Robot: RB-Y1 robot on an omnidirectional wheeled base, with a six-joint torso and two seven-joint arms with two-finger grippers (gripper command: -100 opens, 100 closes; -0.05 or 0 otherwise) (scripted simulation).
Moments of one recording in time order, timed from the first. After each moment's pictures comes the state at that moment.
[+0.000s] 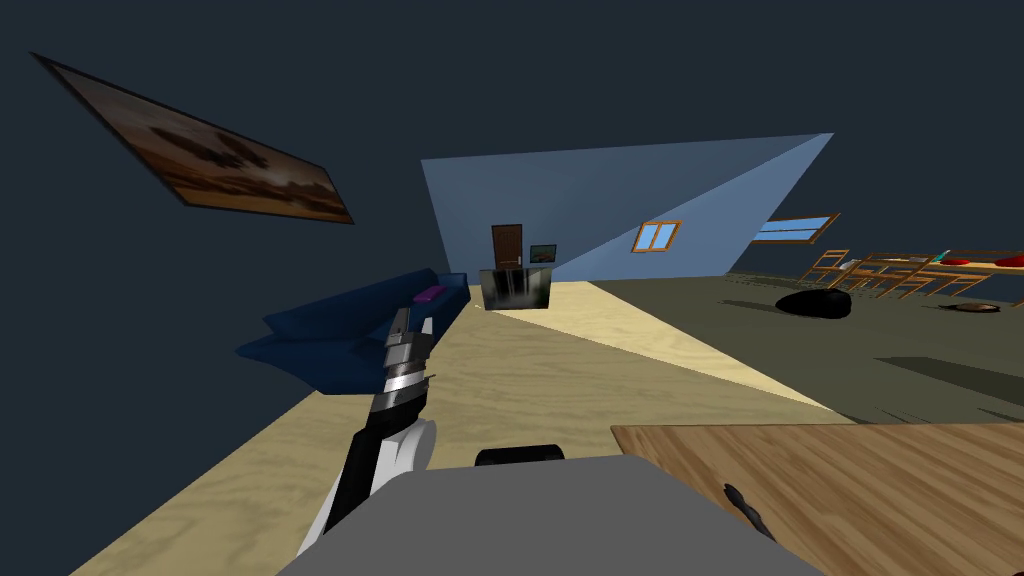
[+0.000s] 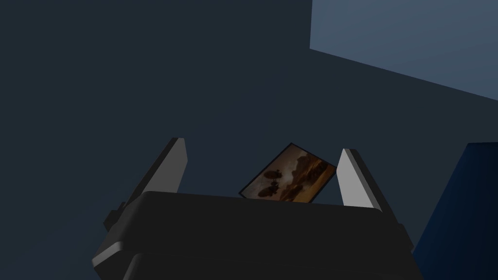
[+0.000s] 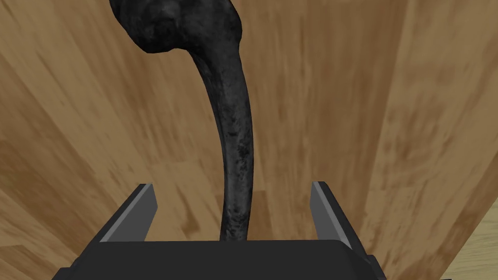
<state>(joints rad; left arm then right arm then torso) 0.50 -0.04 -0.05 -2.33 0.07 -0.39 -0.09 0.46 -1.22 0.73 -0.93 0.47 -0.43 -0.21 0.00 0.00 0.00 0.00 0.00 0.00</state>
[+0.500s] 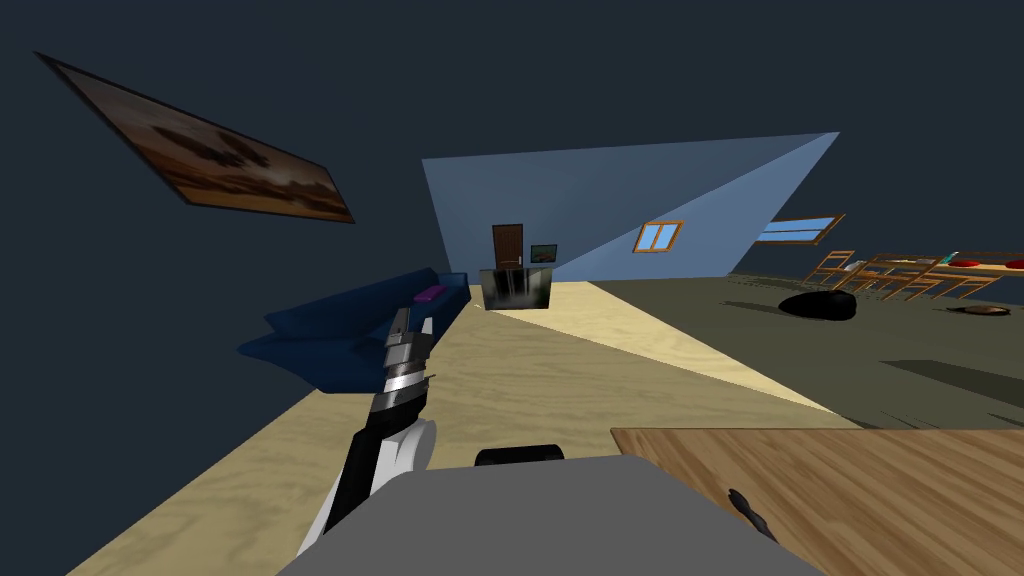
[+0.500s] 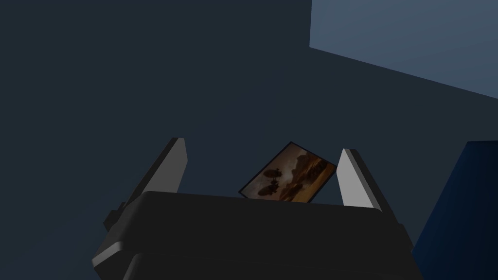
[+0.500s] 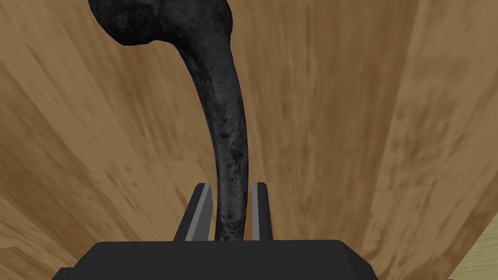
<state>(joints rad) 0.50 -0.04 -0.05 -2.33 0.07 -0.39 -0.09 0.45 -1.20 0.73 -0.91 0.48 -0.43 -0.21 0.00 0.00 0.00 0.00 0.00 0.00</state>
